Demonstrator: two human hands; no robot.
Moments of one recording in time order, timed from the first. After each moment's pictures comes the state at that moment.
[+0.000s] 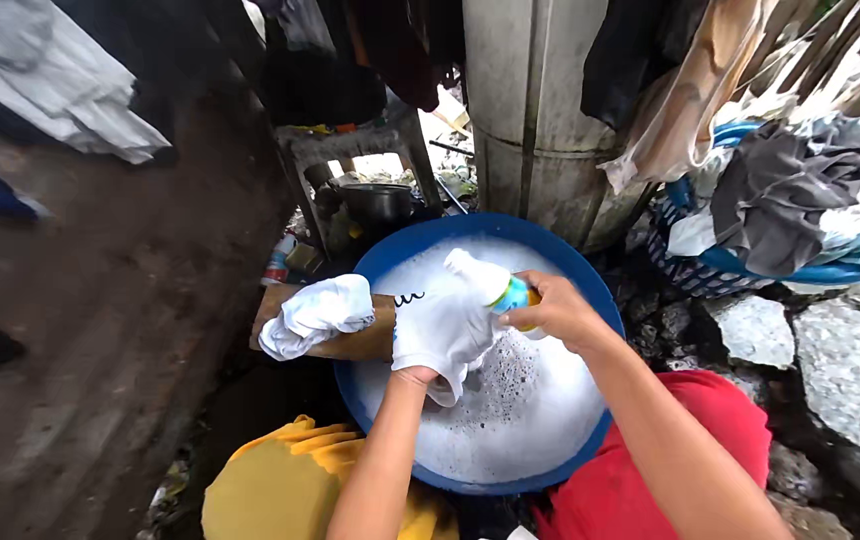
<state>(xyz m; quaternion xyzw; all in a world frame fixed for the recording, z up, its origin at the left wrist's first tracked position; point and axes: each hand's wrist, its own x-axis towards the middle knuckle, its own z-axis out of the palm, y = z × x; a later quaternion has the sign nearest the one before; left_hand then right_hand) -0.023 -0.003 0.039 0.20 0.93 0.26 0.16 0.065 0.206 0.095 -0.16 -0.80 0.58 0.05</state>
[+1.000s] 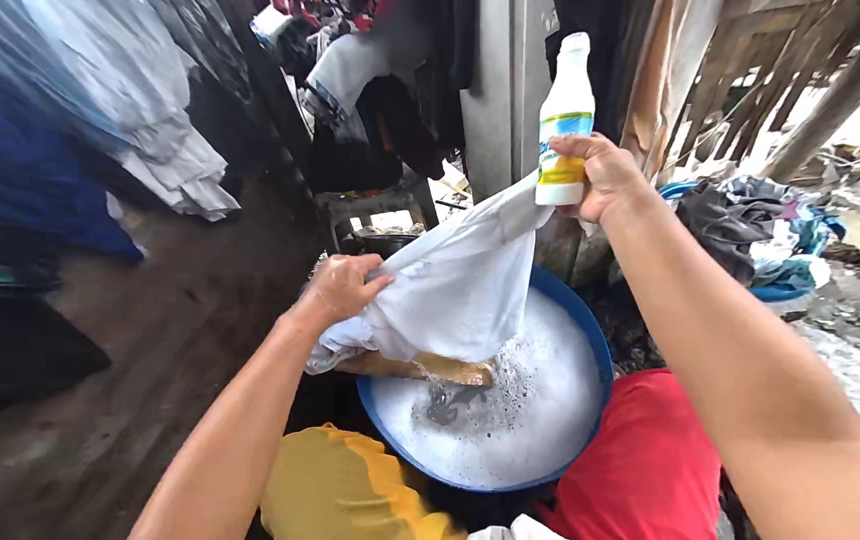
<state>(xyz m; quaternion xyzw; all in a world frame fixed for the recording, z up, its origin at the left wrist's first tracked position) -0.101 -0.081 0.208 0.50 0.85 0.18 -0.08 0.032 0.258 0.263 -0.24 -0.60 0.71 0.27</state>
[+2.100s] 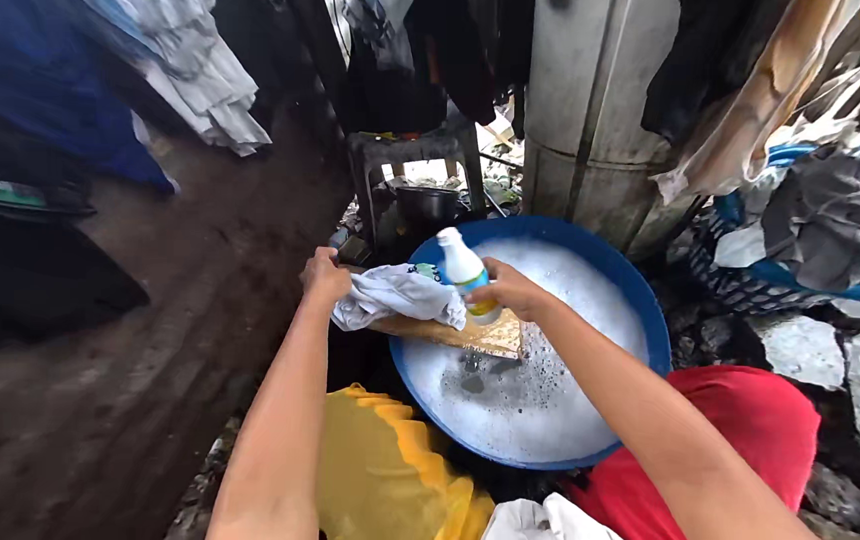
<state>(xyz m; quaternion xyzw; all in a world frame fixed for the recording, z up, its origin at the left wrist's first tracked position) -0.173 -0.160 0.114 0.03 0.95 0.32 0.04 -0.023 0.112 0.085 -0.06 -0.74 0.66 -0.06</state>
